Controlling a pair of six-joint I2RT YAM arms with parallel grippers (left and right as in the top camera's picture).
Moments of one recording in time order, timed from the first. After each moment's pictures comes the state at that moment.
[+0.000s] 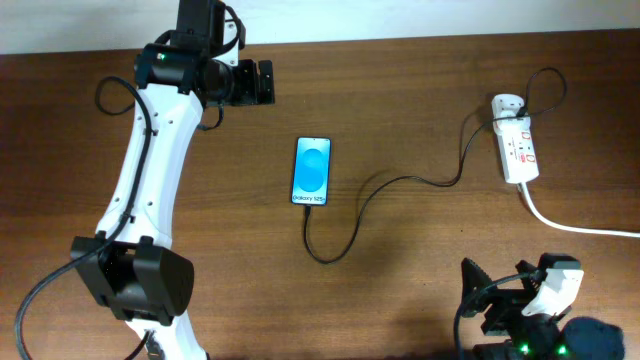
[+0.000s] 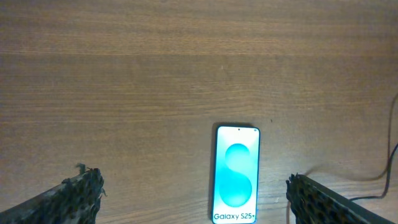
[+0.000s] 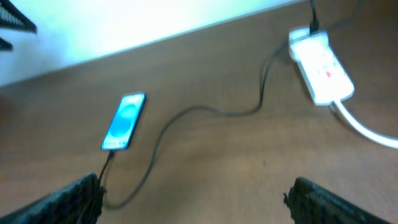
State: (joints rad) left arm -0.18 1.97 2.06 -1.10 0.12 -0.19; right arm 0.03 0.12 0.70 -0.99 -0.11 0.29
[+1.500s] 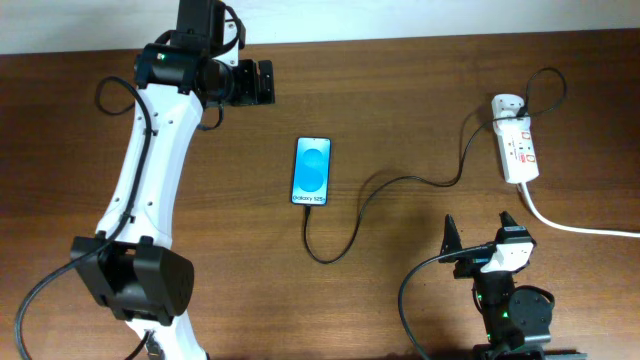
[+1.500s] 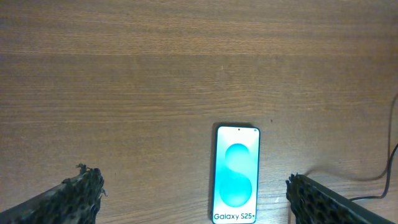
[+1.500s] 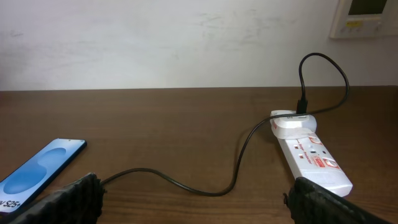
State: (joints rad) left arm -0.18 1.97 2.06 -1.10 0.11 -0.19; right arm 0.03 0.01 0.01 -0.07 -0.01 0.04
